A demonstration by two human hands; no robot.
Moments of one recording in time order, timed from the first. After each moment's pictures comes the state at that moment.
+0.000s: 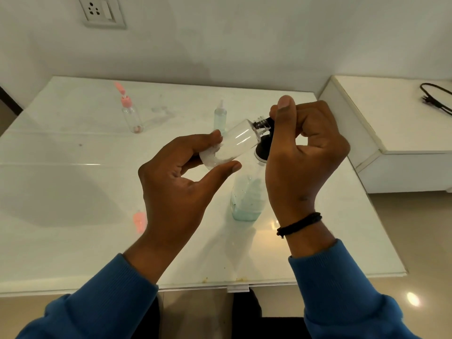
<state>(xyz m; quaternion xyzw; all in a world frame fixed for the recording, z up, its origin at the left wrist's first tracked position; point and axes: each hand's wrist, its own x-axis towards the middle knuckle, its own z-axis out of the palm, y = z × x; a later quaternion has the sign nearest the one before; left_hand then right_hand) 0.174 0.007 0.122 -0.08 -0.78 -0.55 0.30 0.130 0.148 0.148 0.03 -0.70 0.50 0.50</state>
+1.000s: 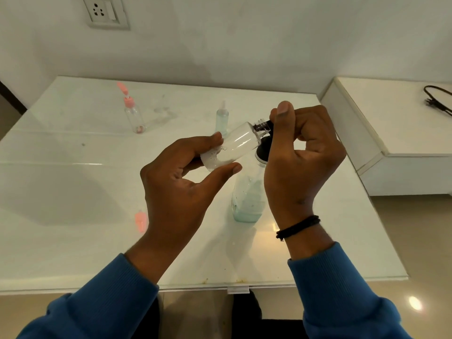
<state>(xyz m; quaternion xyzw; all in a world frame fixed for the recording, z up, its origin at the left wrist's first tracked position) 0.174 0.007 0.120 -0.07 -0.77 -0.56 0.30 0.131 0.146 0.149 0.03 -0.70 0.52 0.48</state>
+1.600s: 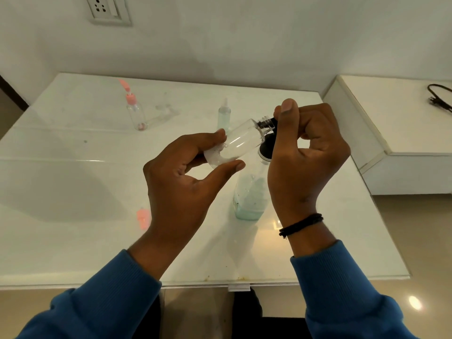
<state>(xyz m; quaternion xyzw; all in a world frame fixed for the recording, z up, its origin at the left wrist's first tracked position) 0.173 0.007 0.121 -0.08 -0.78 -0.55 0.30 0.132 0.149 0.146 0.03 -0.70 0.52 0.49</state>
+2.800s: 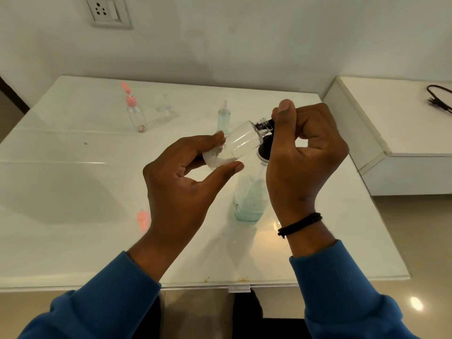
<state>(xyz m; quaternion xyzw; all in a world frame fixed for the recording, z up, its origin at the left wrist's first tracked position) 0.174 0.007 0.122 -0.07 -0.77 -0.56 0.29 0.129 0.147 0.146 0.03 -0.70 0.52 0.49</state>
